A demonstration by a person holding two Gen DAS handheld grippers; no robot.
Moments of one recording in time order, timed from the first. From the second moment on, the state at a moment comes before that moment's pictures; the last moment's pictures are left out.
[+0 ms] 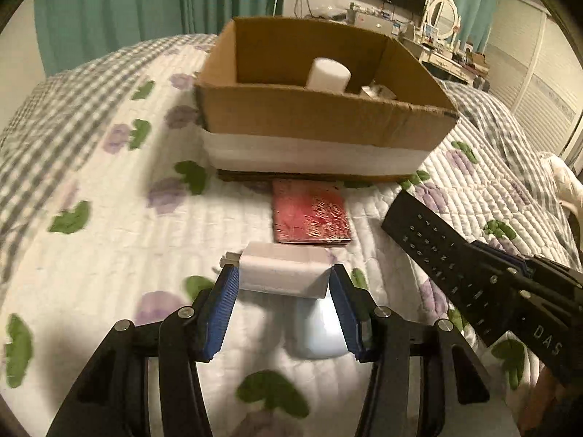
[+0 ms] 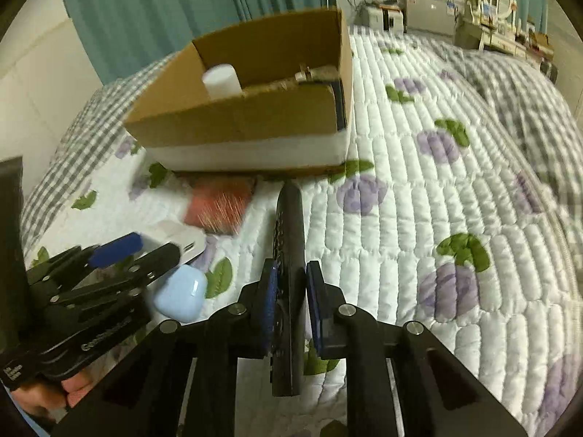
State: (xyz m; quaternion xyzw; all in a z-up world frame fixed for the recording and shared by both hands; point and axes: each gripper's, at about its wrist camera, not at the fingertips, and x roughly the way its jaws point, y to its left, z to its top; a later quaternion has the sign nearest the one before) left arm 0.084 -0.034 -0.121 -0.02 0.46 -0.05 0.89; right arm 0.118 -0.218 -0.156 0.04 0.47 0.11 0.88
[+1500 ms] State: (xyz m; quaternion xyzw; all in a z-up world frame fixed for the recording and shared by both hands) left arm 0.102 -0.034 -0.128 0.01 0.49 -0.08 0.87; right arm 0.122 -0.191 -0.165 0.02 0.48 0.15 0.87
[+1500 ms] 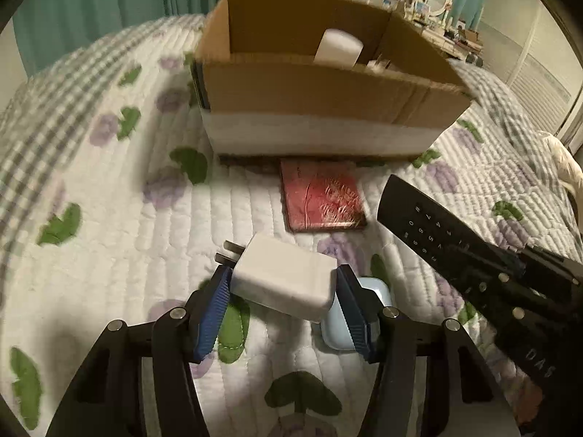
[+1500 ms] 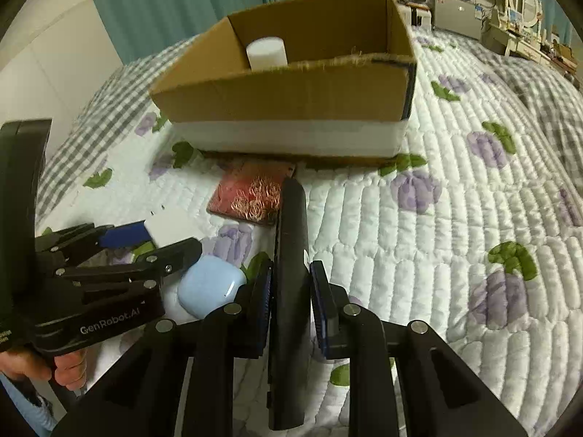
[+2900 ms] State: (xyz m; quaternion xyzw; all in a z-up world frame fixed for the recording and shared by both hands) left arm 0.200 -0.012 -0.002 0.00 0.33 -0.02 0.94; right arm 0.262 -0.193 -0.058 0.01 0.34 0.15 0.93
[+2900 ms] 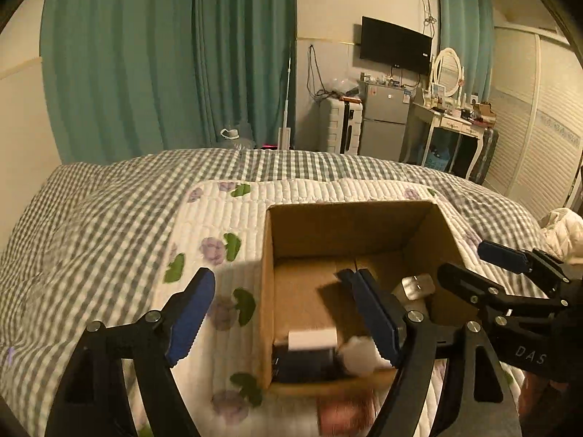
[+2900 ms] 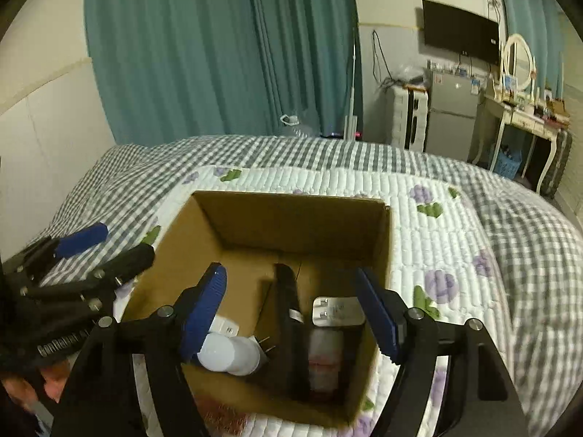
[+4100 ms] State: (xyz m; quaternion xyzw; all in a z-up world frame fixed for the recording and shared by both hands) left arm 0.075 0.030 -0.123 0.02 0.46 0.01 0.89; right arm 0.123 -0.111 -0.209 -0.07 0.48 0.18 0.85
